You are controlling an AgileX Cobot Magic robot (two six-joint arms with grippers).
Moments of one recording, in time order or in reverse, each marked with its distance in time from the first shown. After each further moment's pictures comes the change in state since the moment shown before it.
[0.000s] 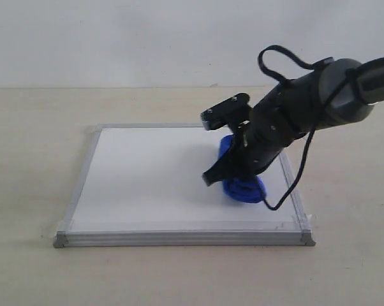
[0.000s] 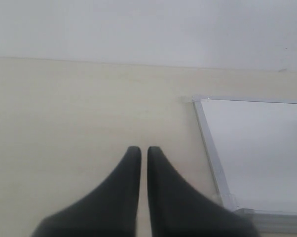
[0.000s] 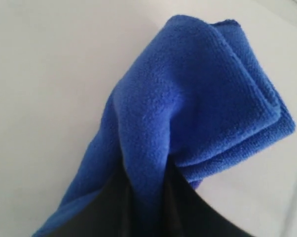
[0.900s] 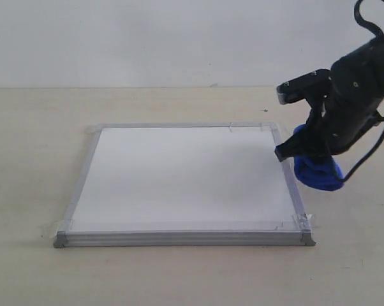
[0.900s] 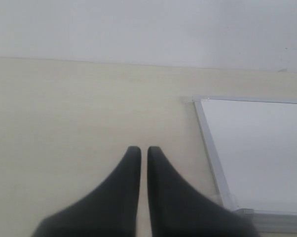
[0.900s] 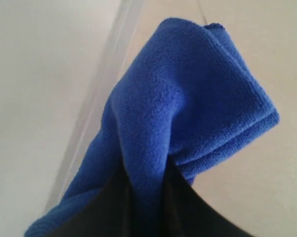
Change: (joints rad) left arm 0.000 0.000 0.000 0.000 0.000 0.000; right arm -0.275 -0.167 0.056 0.007 0.200 -0.074
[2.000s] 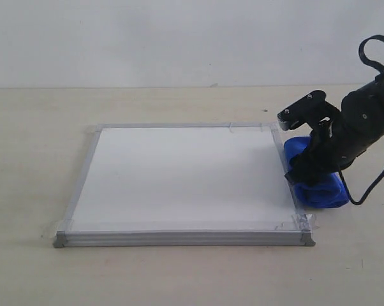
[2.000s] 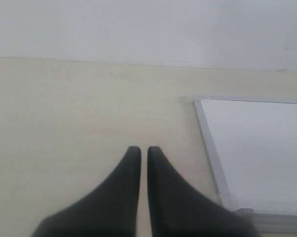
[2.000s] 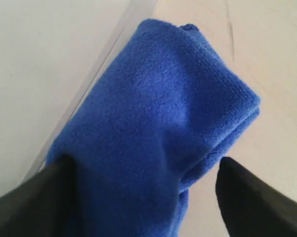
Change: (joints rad) left arm 0.000 0.000 0.000 0.000 0.000 0.000; right arm -0.056 0.059 0.115 -0.003 -0.244 -0.245
